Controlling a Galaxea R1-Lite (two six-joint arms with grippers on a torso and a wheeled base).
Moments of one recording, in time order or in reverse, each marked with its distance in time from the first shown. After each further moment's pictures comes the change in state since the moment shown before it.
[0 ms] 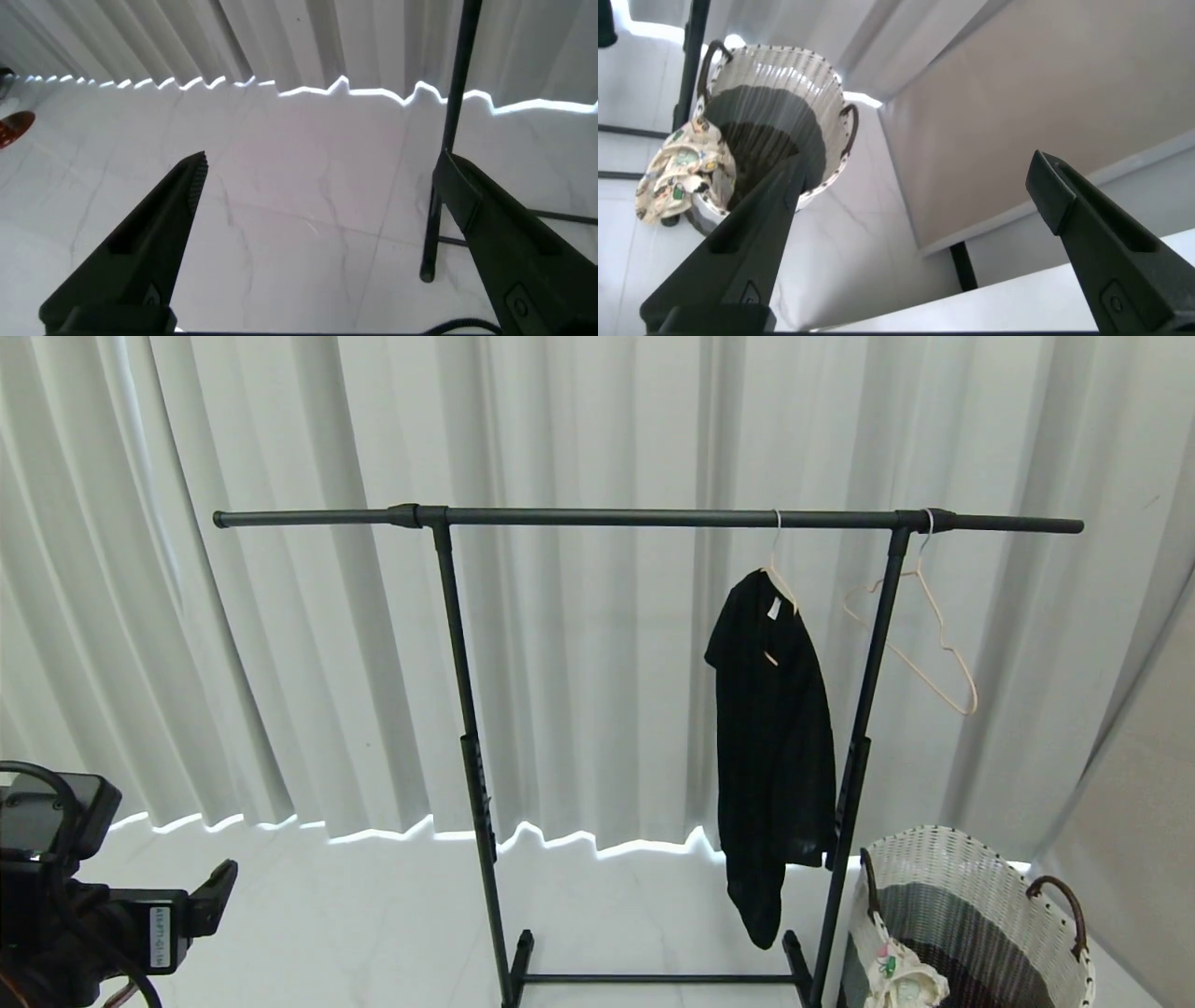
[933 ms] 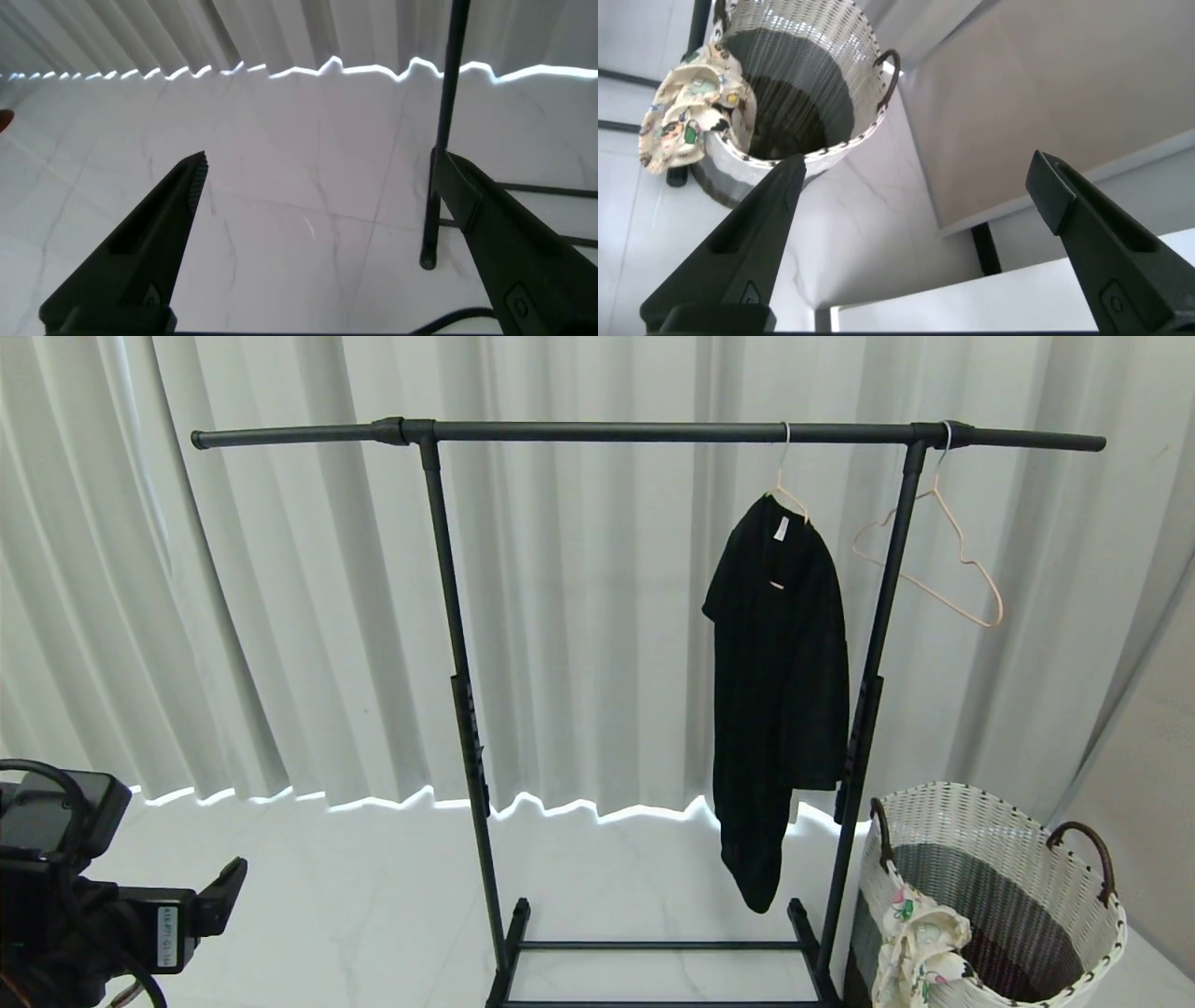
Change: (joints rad) left arm -0.034 0.000 -0.003 -0.001 -0.001 0.007; right arm 0.000 0.003 0.054 0.001 0.003 0.001
